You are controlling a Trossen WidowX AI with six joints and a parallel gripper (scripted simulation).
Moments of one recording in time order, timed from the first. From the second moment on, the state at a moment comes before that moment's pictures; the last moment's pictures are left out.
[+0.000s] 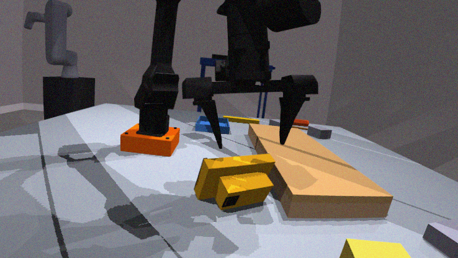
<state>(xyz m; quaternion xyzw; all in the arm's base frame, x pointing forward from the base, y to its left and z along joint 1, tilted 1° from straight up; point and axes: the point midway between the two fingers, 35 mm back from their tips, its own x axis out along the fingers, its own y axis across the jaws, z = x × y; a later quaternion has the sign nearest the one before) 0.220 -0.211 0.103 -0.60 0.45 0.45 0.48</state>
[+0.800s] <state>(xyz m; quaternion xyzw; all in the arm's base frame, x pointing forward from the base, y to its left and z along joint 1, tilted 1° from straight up) 0.229 -0.229 0.080 -0.60 0.34 0.63 0.36</state>
